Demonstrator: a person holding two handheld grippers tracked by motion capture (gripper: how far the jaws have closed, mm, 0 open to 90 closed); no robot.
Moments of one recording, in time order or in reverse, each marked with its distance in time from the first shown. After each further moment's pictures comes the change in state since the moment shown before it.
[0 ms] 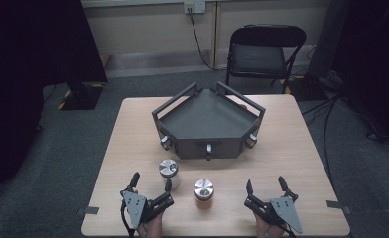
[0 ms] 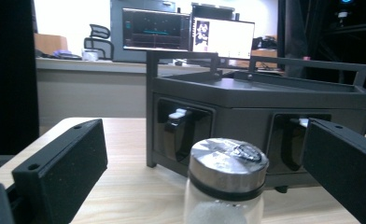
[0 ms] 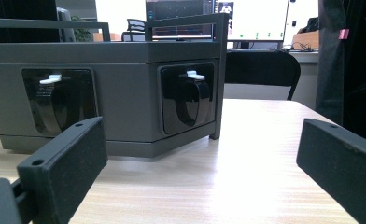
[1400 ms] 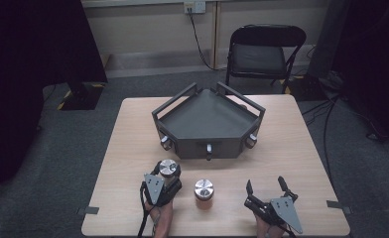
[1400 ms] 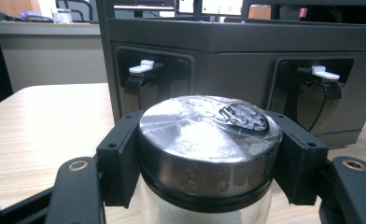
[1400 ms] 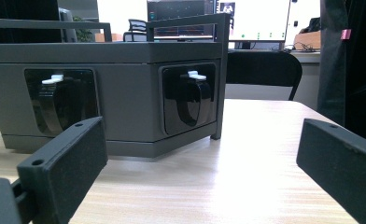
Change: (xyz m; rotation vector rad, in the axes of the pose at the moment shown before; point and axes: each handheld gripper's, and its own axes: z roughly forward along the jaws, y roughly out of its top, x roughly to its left) left arm -0.009 -0.006 0.052 0.160 -0.041 0.035; right arm -0.001 0.000 0.000 -0.001 0.007 0.001
